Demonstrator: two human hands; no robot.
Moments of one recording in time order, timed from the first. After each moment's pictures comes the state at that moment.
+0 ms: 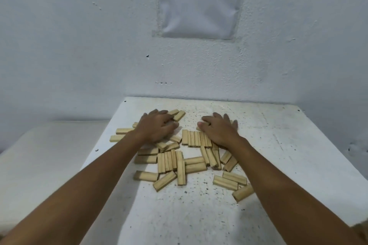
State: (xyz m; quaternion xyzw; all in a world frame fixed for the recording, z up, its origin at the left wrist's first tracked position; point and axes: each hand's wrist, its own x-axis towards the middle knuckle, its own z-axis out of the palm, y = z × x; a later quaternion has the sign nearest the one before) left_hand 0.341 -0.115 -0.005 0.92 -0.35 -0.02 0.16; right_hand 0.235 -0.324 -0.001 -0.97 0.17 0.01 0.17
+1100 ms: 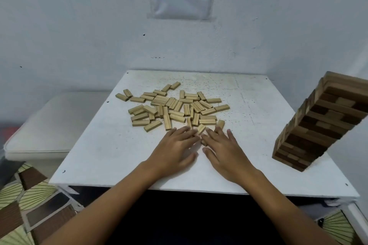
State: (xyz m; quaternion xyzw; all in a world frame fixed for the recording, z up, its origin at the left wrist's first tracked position) left_hand 0.056 -0.098 -0.029 0.84 -0.50 0.08 0.22; right_hand -0.033 -0.278 -0.023 -0.99 -0.01 -0.04 0.12
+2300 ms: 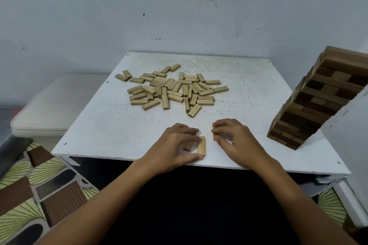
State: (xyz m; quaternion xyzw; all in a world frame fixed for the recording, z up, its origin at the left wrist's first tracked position) left_hand -0.001 -0.089 -0.017 0.83 -0.45 -0.02 0.32; right_hand -0.074 -0.299 -0.013 -0.95 0.00 -0.11 0.31
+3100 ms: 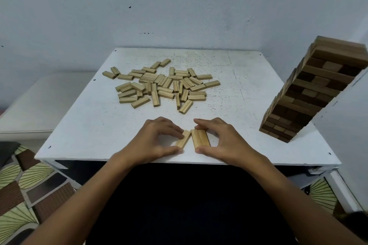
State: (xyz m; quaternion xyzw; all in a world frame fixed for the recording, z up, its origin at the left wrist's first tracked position) left_hand 0.026 -0.074 -0.013 0.82 -0.45 -0.07 0.35; right_hand -0.079 -0.286 -0.005 -0.92 0.00 0.00 0.38
